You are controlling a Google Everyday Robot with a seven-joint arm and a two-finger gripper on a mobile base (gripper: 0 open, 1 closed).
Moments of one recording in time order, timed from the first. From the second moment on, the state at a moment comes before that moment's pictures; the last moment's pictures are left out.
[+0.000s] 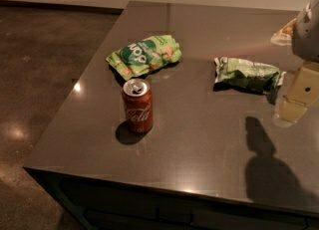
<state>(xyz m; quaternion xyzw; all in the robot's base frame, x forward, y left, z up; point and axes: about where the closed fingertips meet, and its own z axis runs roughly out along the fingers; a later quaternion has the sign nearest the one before) 0.438 -0.217 0.976 -0.60 0.78 -0.03 0.16</state>
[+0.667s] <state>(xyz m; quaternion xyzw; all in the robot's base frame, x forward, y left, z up) 0.456 -0.183 0.966 -0.60 0.78 -0.01 0.18</state>
